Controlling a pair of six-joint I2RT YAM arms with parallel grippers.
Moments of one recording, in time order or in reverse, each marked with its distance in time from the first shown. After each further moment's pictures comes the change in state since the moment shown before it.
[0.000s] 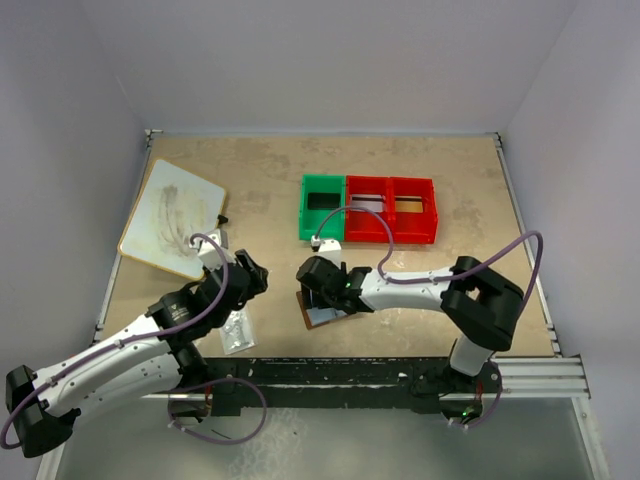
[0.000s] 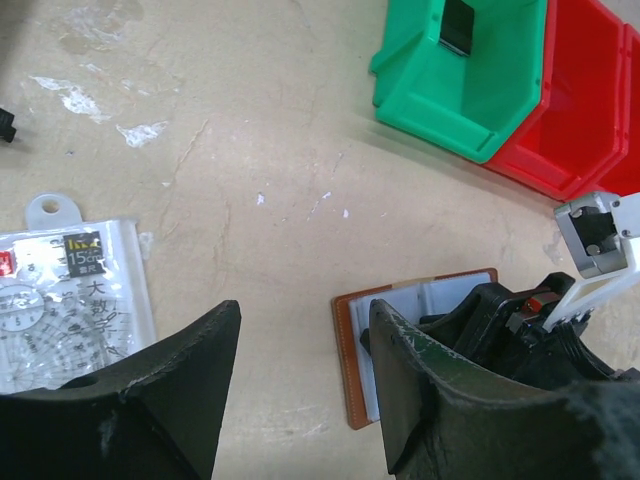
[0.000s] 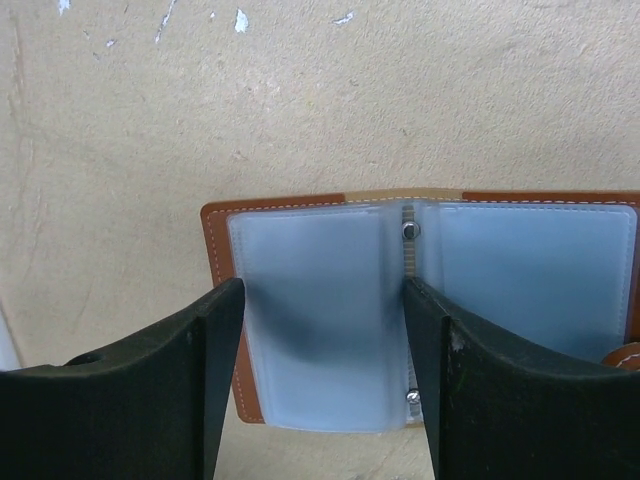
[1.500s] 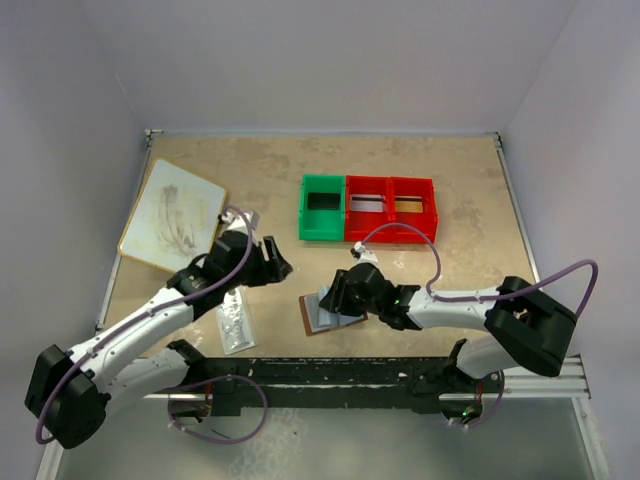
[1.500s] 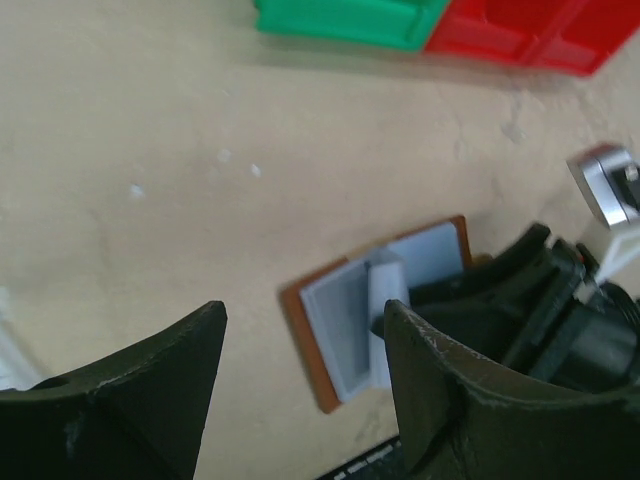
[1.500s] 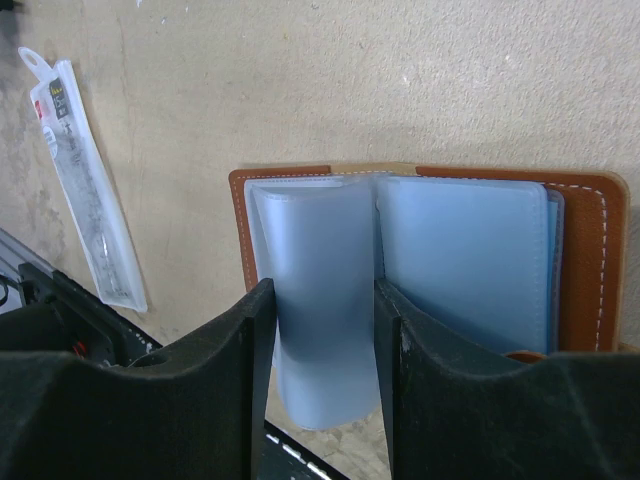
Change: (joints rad) left arm 0.292 0.250 0.082 0.177 0.547 0.313; right arm -0.112 -0.276 -0.408 0.388 -0.255 0.182
